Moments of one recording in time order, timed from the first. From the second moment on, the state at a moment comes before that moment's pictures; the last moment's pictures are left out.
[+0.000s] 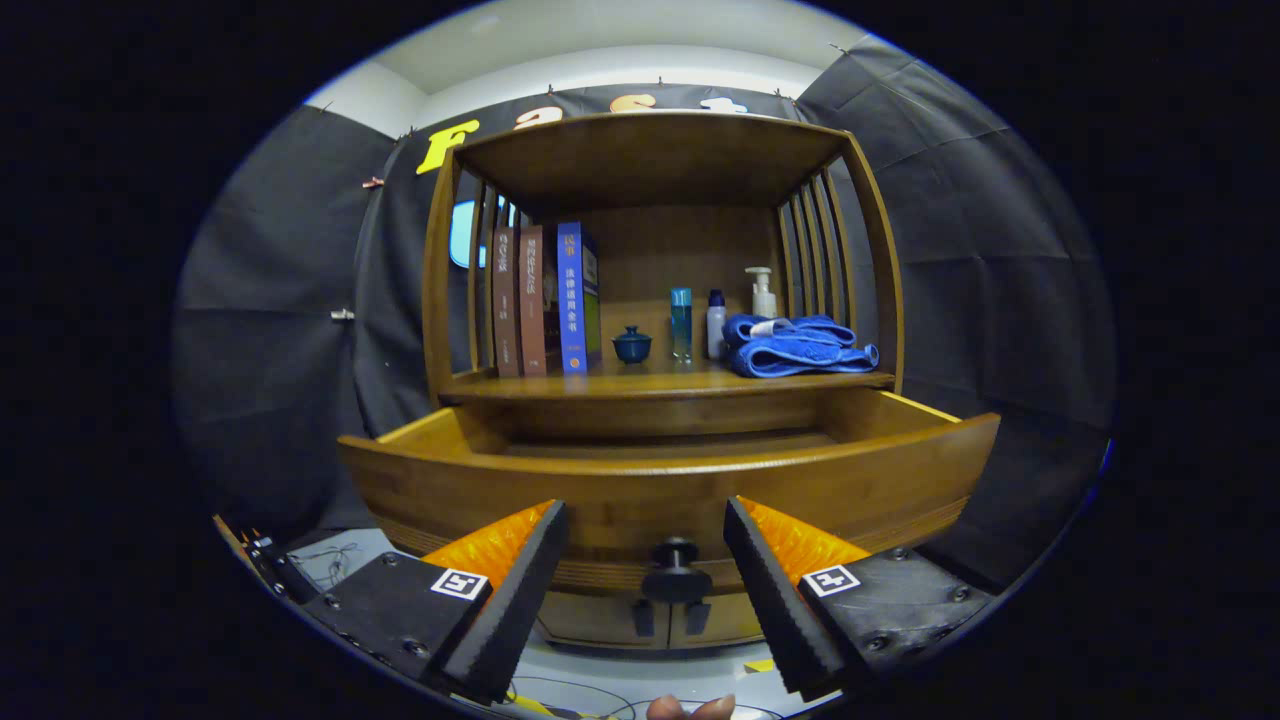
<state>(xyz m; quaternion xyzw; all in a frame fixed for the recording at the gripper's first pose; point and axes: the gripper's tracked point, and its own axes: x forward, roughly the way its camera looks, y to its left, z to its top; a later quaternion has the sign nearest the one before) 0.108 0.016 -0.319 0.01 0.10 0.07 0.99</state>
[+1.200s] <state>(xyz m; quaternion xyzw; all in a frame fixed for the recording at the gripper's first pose) 0.238 0.002 -0.362 0.01 0.50 0.07 0.86</state>
